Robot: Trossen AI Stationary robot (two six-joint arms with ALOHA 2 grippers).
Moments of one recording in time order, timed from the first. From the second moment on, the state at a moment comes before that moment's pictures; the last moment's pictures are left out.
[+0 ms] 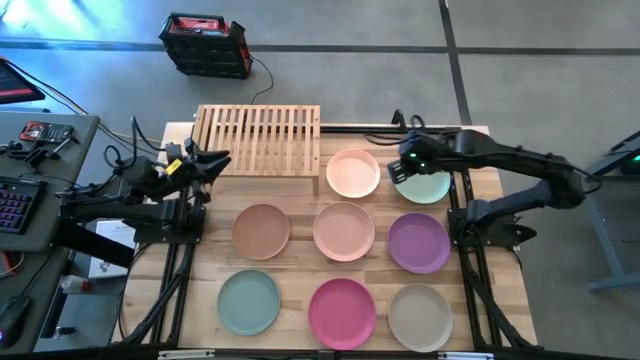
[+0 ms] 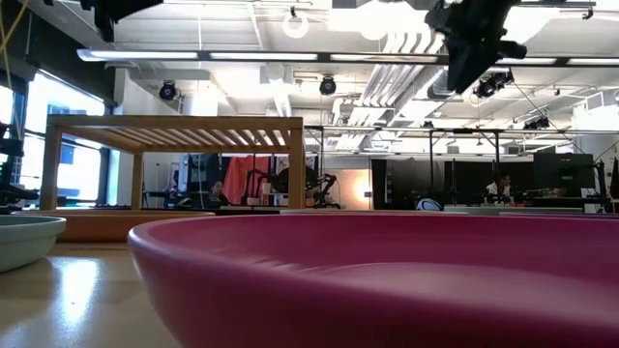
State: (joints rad) left arm 0.04 0.26 0.51 -0.11 -0.39 -0.18; right arm -0.26 1.21 1.25 -1.18 0.33 0.76
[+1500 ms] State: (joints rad) left arm 0.04 0.26 0.51 -0.21 -0.39 -0.21; right arm -0.37 1.67 1.00 -0.98 0.17 0.73
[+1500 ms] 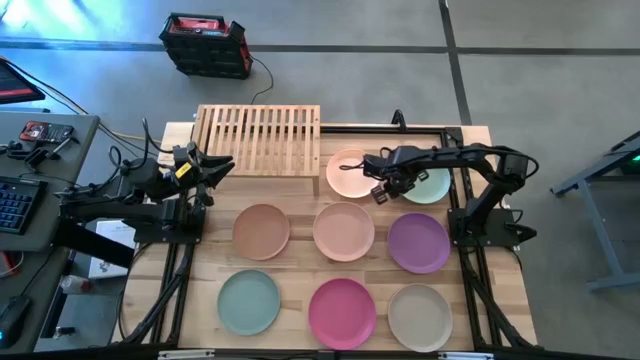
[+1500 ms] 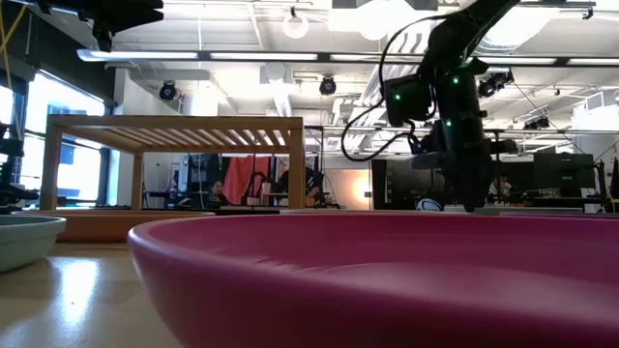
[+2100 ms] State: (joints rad) left arm 0.04 0.26 0.51 -0.21 -0.39 -0.21; right arm -0.41 1.68 1.00 -0.96 0.20 0.69
